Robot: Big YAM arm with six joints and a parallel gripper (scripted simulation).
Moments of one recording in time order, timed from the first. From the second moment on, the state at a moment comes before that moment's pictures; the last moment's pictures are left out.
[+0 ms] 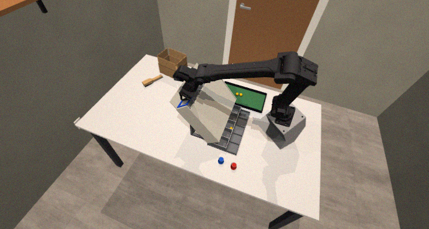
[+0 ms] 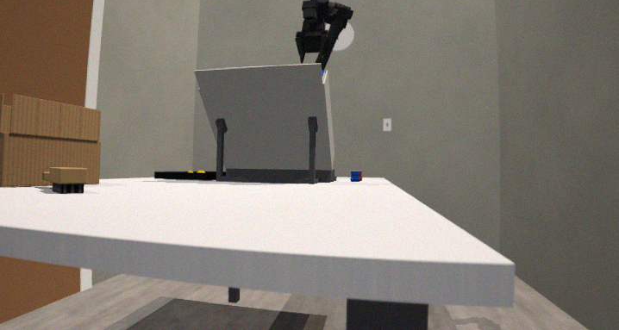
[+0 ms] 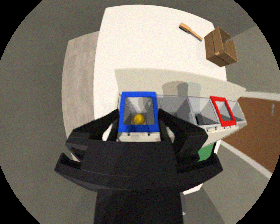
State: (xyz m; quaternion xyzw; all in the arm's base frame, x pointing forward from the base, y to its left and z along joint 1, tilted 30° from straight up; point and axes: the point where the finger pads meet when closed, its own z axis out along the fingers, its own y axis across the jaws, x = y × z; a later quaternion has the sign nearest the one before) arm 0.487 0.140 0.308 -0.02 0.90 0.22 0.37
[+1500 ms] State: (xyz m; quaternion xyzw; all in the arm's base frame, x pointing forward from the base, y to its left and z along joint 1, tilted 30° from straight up) arm 0.474 0.132 0.301 -0.01 0.92 0.22 0.33
